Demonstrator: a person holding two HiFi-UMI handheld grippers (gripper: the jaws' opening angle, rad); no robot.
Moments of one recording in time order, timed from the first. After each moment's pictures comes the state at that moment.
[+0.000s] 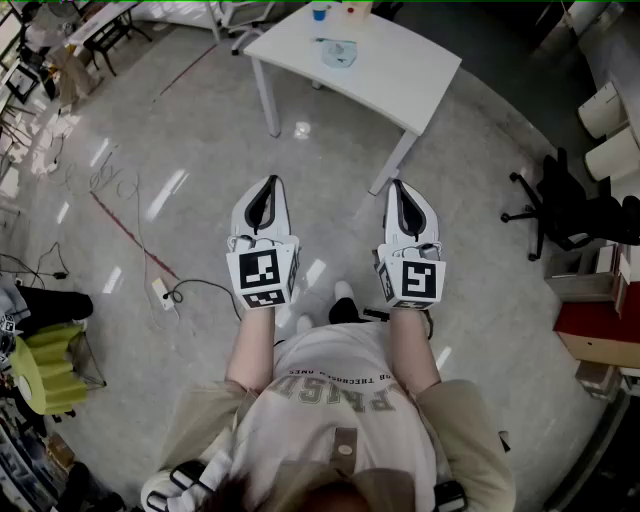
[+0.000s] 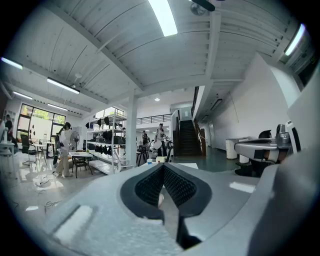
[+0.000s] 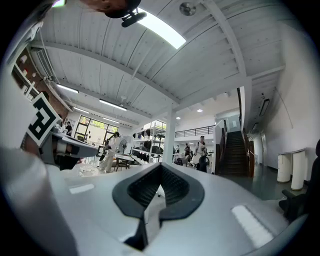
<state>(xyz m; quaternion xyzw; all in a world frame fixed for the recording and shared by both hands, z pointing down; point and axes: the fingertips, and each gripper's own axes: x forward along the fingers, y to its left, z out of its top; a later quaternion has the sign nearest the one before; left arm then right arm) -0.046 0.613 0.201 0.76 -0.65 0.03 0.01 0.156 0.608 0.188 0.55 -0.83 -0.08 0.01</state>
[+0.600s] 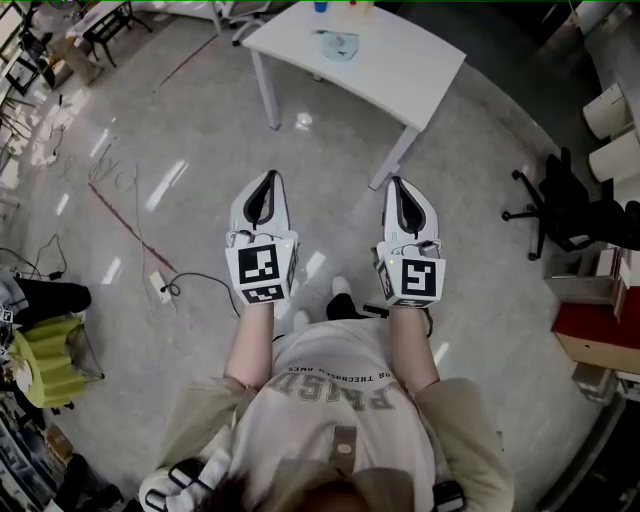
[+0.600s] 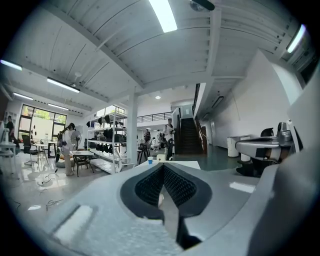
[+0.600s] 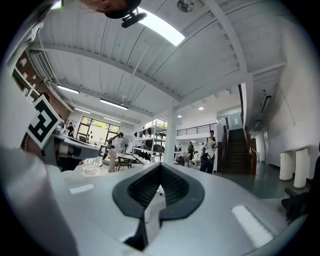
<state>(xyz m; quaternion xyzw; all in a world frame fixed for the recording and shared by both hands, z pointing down) -0.037 0.595 0.214 0.75 -0.65 0.05 0.04 0.161 0.589 0.196 0.54 -0.84 -0.07 0.01</state>
